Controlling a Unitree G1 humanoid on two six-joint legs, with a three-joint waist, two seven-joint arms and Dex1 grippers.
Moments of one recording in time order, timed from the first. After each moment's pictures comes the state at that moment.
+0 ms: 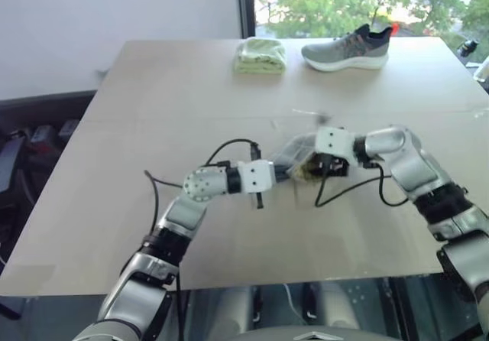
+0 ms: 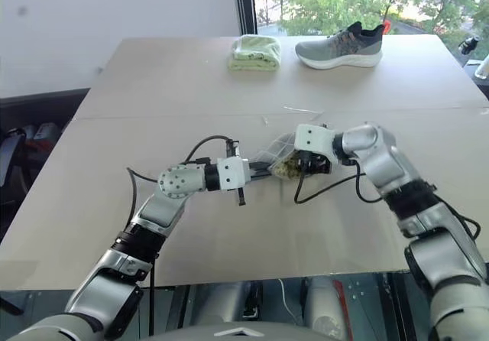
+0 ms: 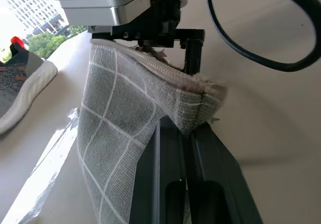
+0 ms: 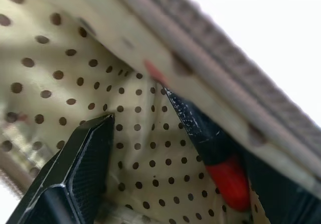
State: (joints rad) left arm -0.48 0.40 -0.30 0.21 -0.02 -0.35 -0.96; right arm -0.83 -0.60 0.45 0.33 -0.16 0.21 1.10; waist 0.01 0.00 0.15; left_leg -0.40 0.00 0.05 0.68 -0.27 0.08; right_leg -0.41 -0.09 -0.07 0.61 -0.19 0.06
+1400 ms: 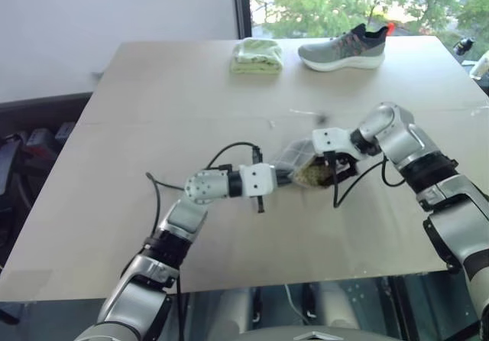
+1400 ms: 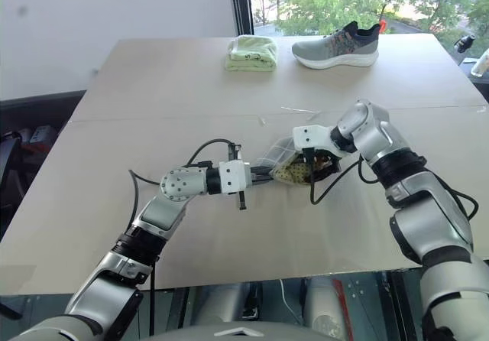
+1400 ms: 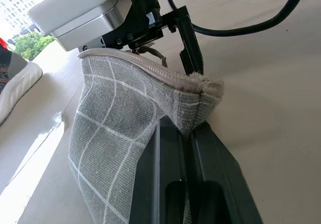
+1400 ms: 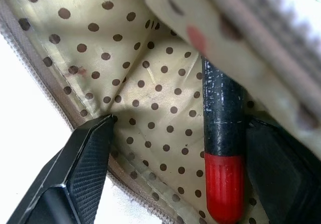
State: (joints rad) left arm -0.47 0.40 -0.32 0.20 -0.02 -0.34 -0.95; right arm -0.99 -0.55 0.50 0.57 -0.23 0.16 1.48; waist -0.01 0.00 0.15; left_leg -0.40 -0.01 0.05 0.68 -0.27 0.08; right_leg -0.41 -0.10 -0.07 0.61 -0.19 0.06
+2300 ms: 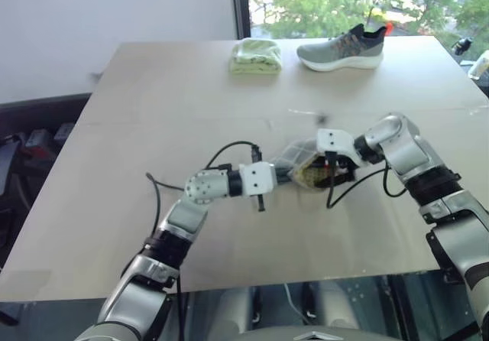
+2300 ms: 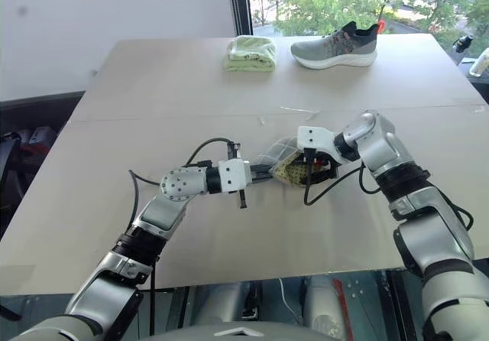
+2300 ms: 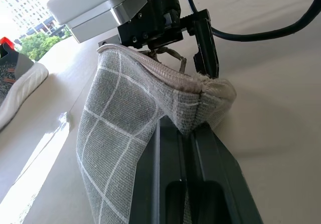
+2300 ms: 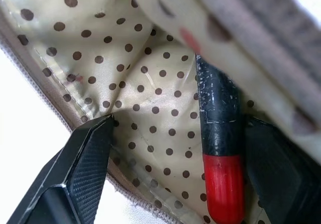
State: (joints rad) left arm -0.47 0.40 -0.32 0.20 -0.02 -0.34 -0.92; right arm -0.89 -0.55 0.41 0.46 -0.18 0.31 1.39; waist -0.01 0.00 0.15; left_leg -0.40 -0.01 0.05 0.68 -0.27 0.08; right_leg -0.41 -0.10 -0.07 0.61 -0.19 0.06
